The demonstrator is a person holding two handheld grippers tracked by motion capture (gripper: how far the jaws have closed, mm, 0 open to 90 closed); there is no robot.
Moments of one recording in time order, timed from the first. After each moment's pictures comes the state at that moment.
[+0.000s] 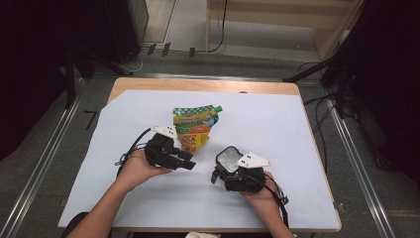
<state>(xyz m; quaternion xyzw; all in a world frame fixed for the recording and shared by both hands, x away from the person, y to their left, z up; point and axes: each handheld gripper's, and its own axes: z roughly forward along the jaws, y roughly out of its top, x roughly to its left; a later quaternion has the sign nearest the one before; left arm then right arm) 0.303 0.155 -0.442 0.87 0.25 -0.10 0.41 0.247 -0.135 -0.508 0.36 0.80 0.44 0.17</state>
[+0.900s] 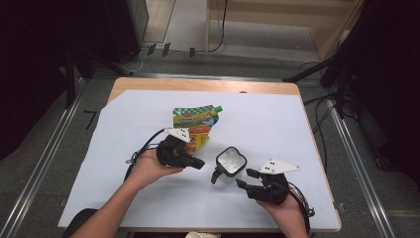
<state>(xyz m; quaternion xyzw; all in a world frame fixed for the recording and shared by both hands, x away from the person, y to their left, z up) 0.303 0.126 -0.446 0.89 0.21 -0.11 0.40 0.213 -0.184 -0.475 0.39 0.81 0.44 0.08</state>
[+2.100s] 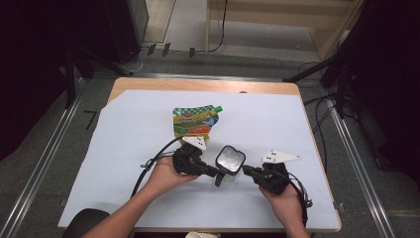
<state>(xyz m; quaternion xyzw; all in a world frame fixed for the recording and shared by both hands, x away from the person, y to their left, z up) 0.292 0.085 -0.465 0.88 0.21 -0.13 0.39 0.240 -0.190 -0.479 0.41 0.80 0.44 0.07</state>
